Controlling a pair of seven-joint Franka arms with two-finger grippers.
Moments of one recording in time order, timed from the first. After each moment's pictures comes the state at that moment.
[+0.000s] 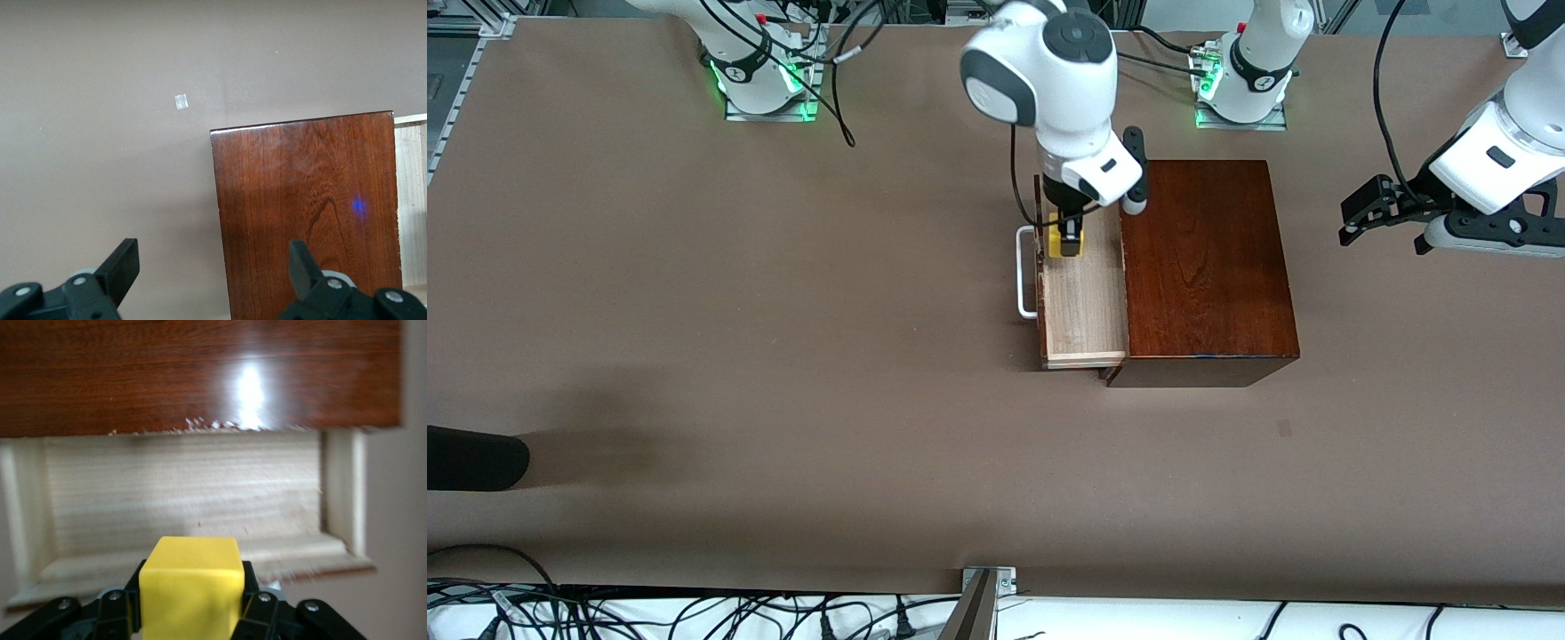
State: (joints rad) left arm -0.04 -0.02 -0.04 -1.68 0.00 1.68 -0.01; right arm 0.89 0.72 0.06 -0.99 -0.11 1.86 -0.54
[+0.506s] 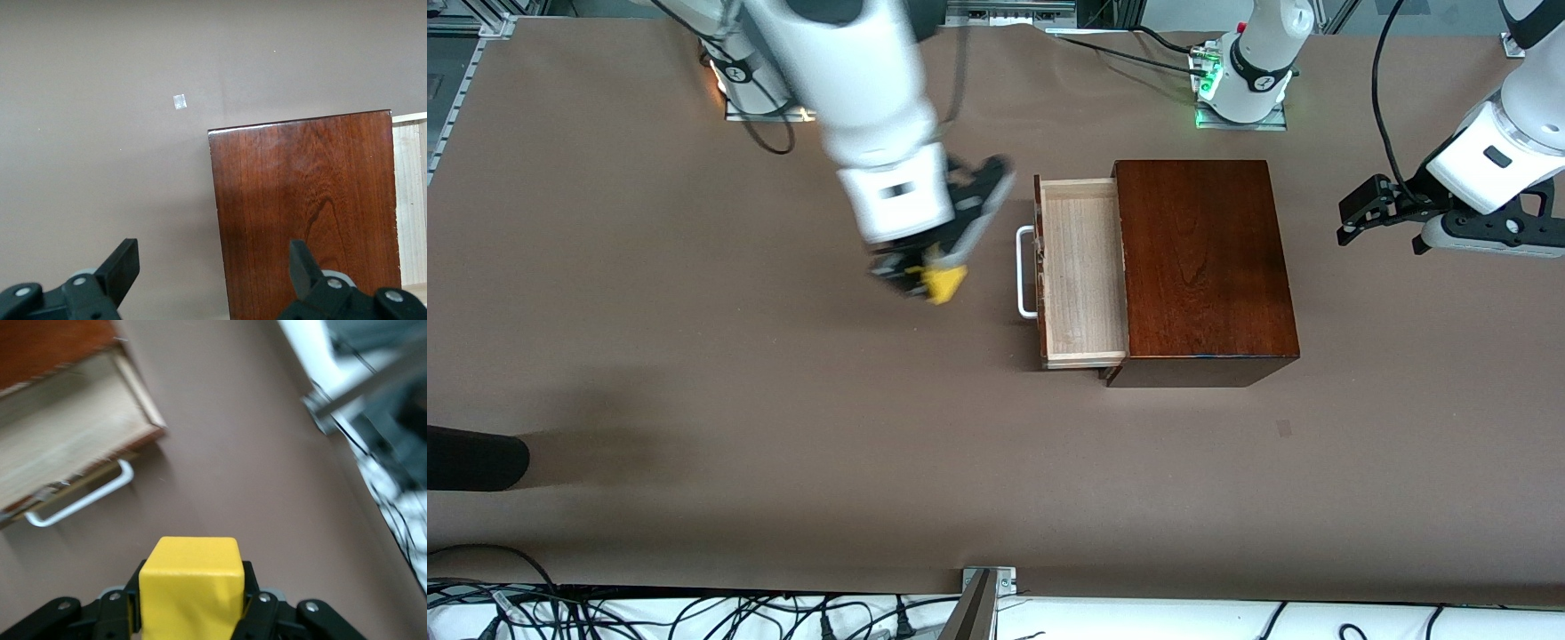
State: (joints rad) left arm -0.05 -0.02 -0.05 -1.68 0.00 1.68 -0.01; right arm 0.57 0.51 0.04 -1.03 -0.05 1.75 -0.38
